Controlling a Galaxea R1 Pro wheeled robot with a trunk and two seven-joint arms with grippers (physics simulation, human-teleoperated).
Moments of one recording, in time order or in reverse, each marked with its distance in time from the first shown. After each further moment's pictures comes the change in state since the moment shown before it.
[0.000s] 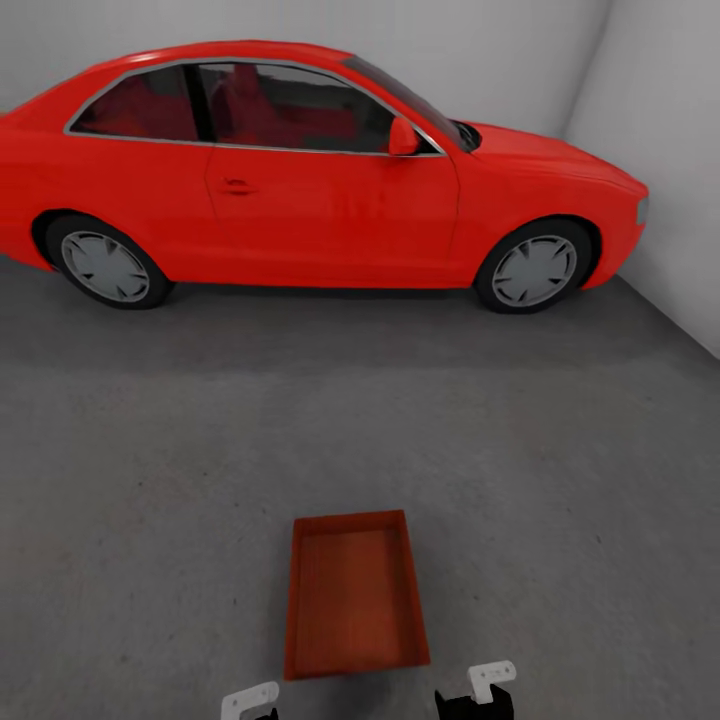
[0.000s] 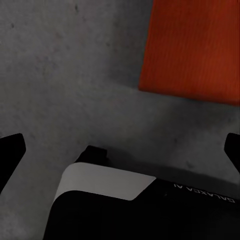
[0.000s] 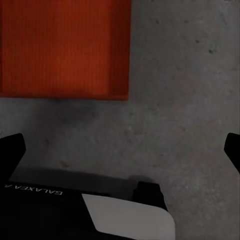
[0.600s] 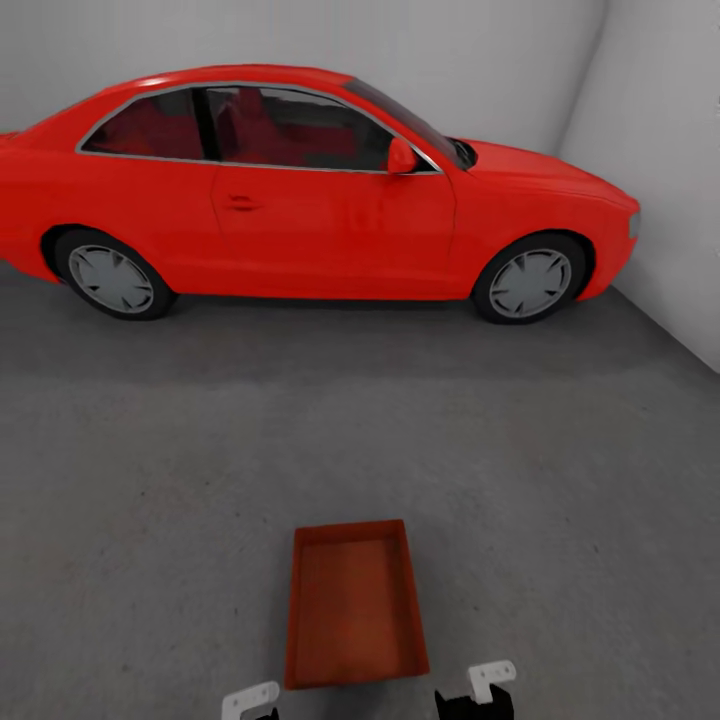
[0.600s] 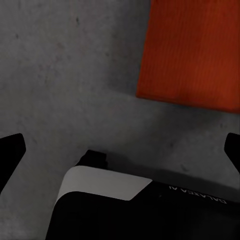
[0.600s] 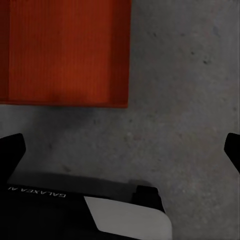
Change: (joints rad) left arm 0.000 -0.002 0.000 0.000 0.000 0.000 0.000; right arm 0.000 0.000 0.000 0.000 0.000 0.000 0.001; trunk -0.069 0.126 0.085
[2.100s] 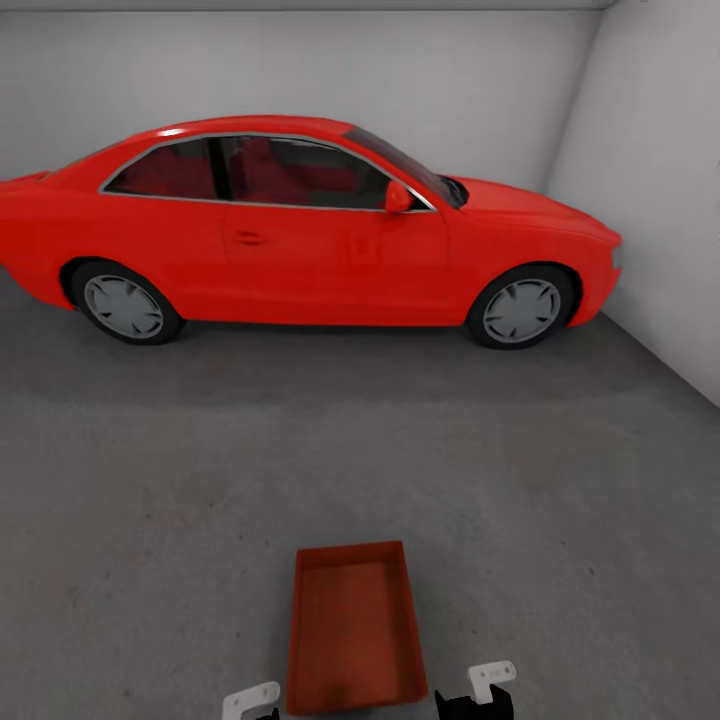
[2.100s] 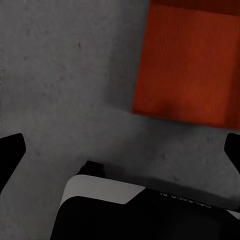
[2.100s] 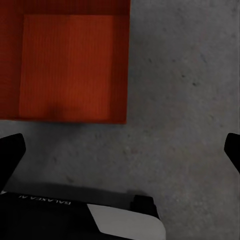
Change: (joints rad) left arm 0.000 -0.002 0.000 0.000 0.000 -0.001 0.000; right arm 0.000 0.000 0.000 0.000 0.000 0.000 0.000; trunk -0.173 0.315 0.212
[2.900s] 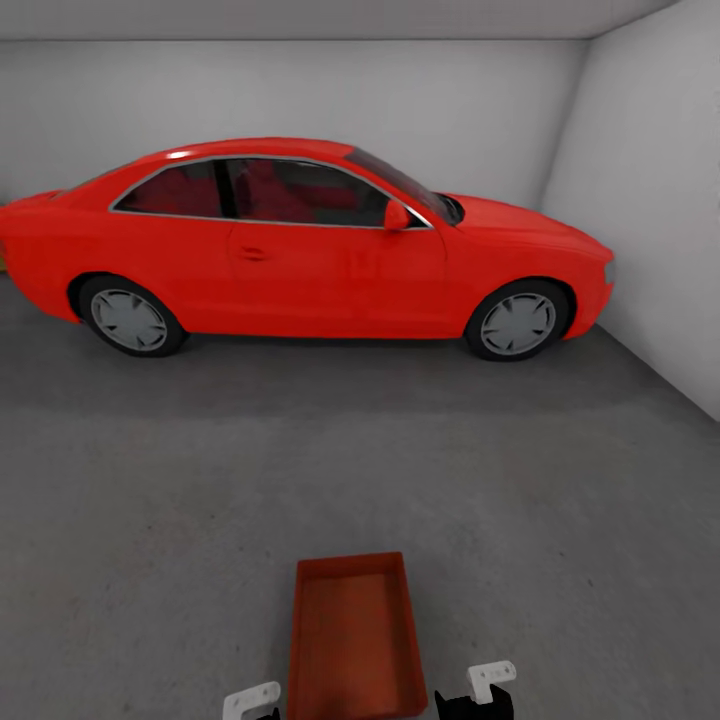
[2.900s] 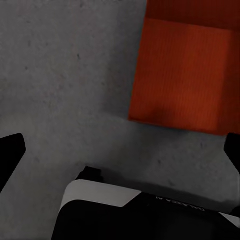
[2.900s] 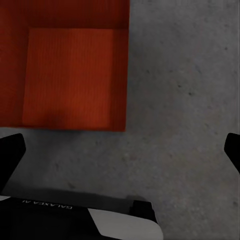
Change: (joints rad) left arm 0.000 0.001 -0.002 0.000 0.000 0.000 -0.007; right arm 0.000 0.000 0.000 0.000 0.000 0.000 0.000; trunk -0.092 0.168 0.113
